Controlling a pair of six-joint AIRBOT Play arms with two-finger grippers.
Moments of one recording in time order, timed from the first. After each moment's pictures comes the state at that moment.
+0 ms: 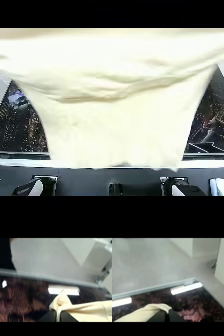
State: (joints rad) left arm 0.36 -0.73 1.48 0.81 -1.17 -1.46; right arm -0.11 -1.10 2.01 -1.71 1.15 1.77
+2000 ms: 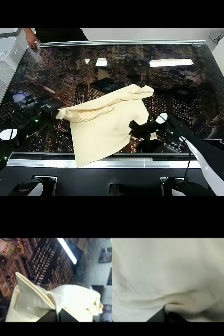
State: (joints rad) left arm 0.10 -0.86 0.48 0.44 -0.50 -1.44; right arm 0.22 -1.36 0.77 -0.83 0.90 1.80
